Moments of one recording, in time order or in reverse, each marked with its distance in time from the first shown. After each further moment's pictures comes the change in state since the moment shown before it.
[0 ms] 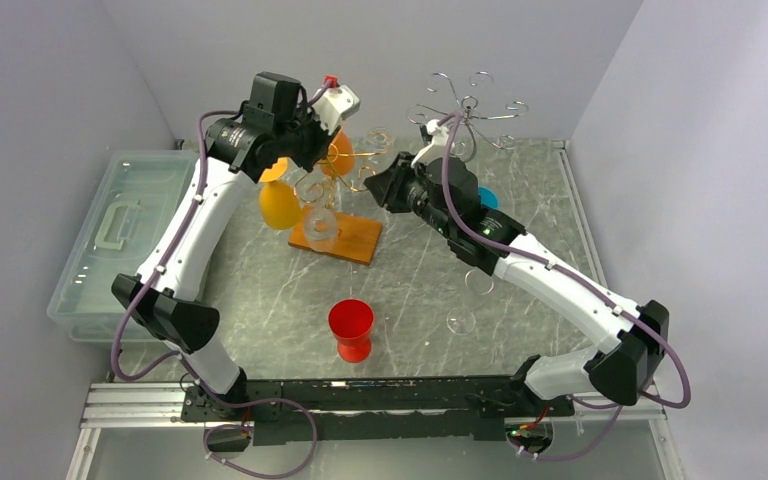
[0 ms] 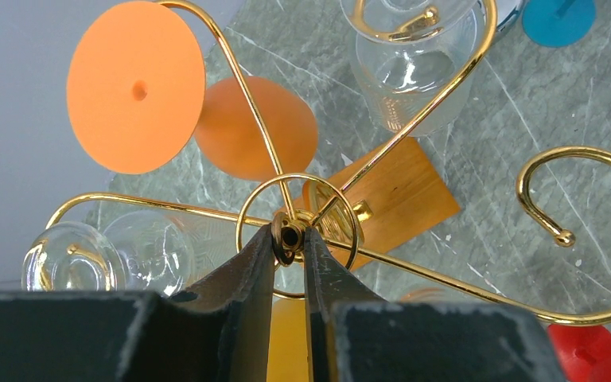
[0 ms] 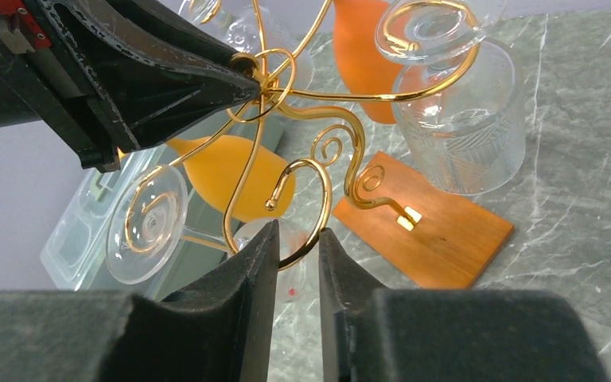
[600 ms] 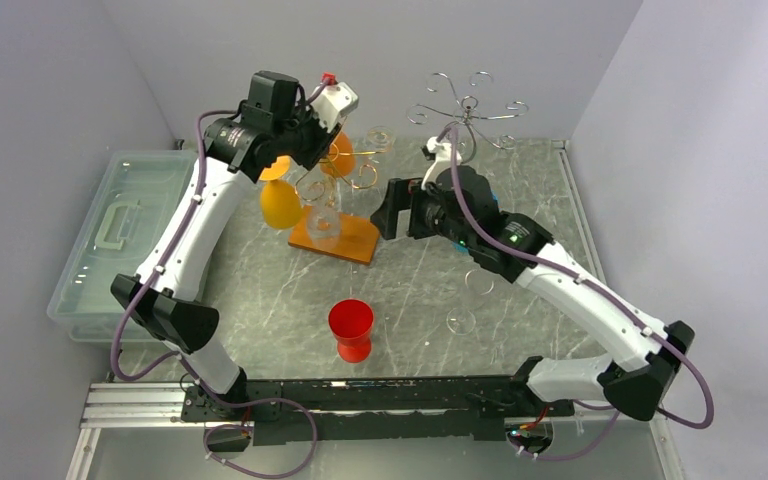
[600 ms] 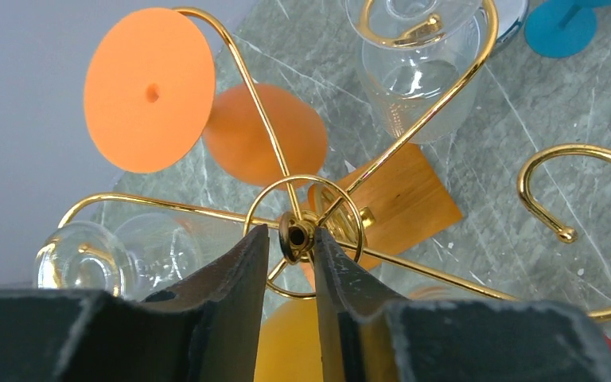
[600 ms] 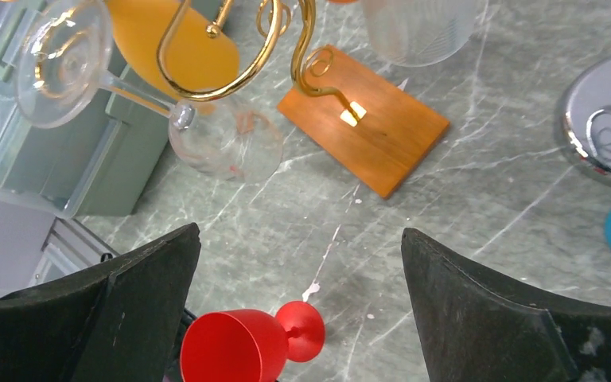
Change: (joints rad) left arm 0.002 -0.013 -0.012 0.023 0.008 -0.006; right arm 0.008 -0.088 0.026 -0.364 -0.042 -0.094
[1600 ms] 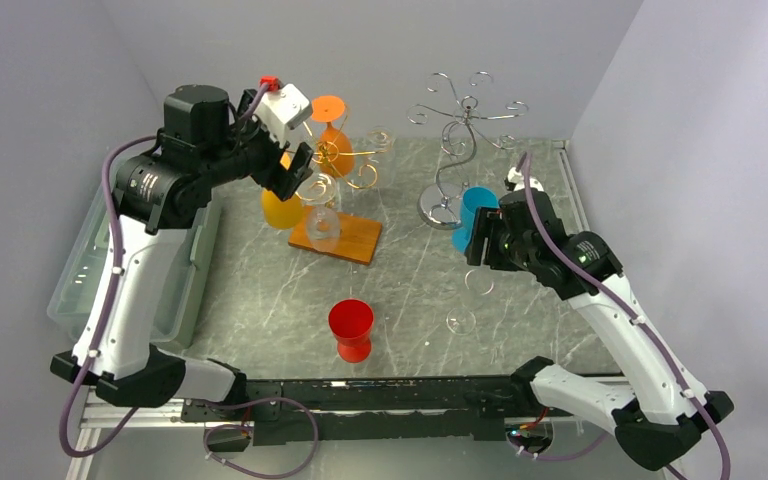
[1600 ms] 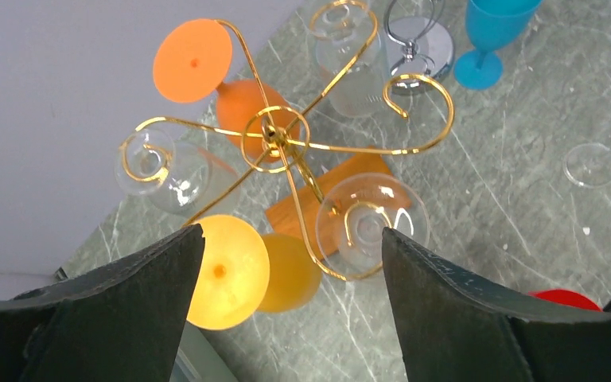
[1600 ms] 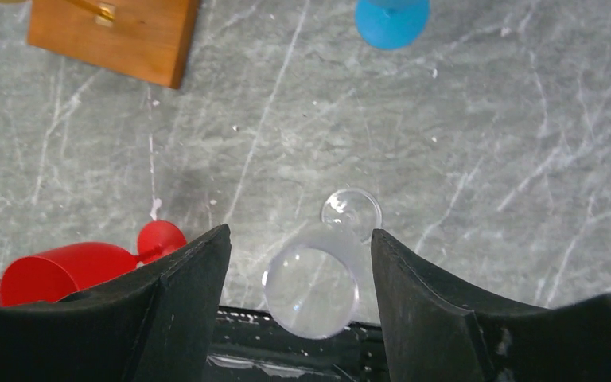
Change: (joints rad) left arm 0.010 -0.282 0.013 -0.117 0.077 -0.060; right arm -0.272 -0.248 -0.043 -0.564 0.099 0.030
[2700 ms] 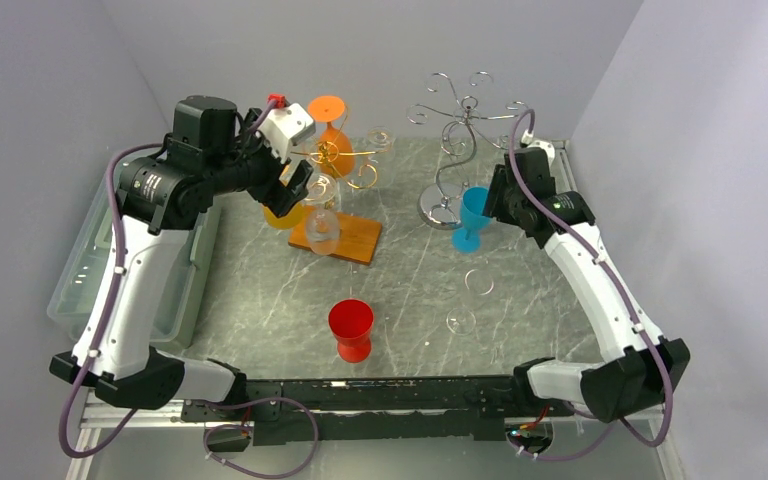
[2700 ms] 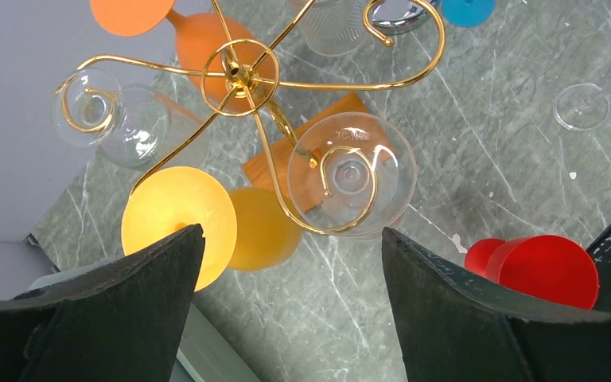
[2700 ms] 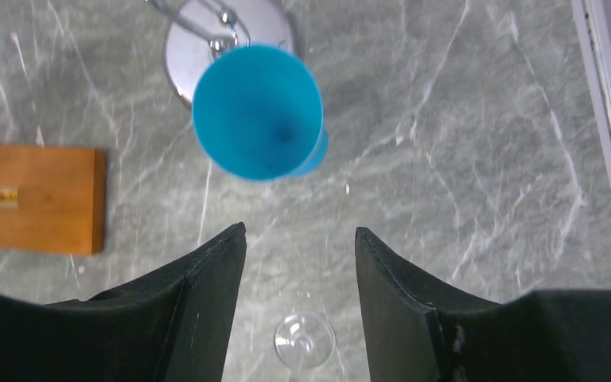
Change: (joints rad) left arm 0.000 -0.026 -0.057 -0.118 0.000 0.022; right arm -0.241 0.228 0.035 0.198 0.097 -0.115
